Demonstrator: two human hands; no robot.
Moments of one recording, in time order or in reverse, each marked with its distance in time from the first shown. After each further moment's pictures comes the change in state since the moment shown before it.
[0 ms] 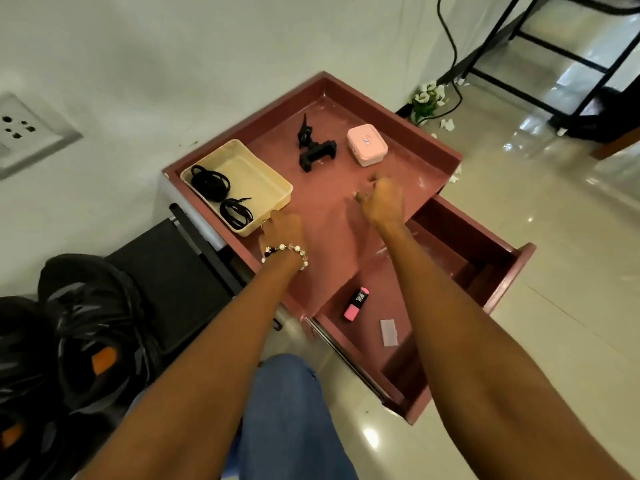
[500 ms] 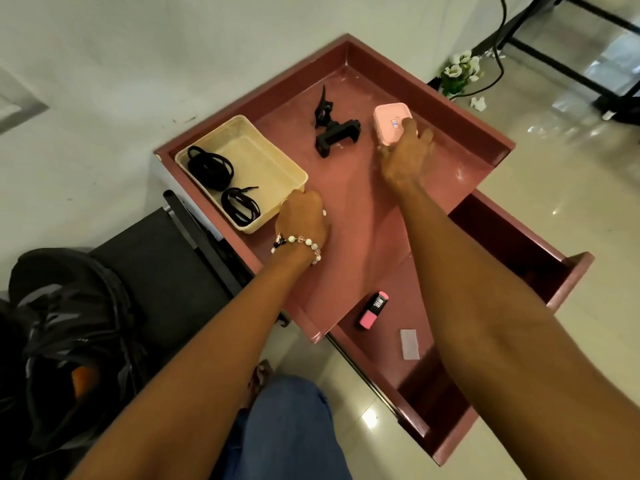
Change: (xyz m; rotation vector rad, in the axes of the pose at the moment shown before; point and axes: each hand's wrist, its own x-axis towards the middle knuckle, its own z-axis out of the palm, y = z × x) left_hand 0.064 0.000 0.022 -0.023 0.268 0.210; right_hand 0.070 -0.012 0.025 -0.118 0.126 0.027
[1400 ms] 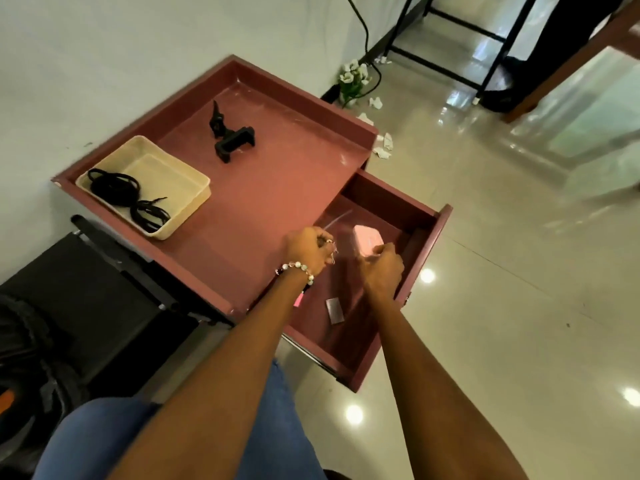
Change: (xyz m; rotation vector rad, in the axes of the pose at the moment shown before) left_hand -0.097 0.117 0.053 -0.729 -0.378 0.011; right_hand -0.178 0.168 -0.044 0.242 0.078 0.536
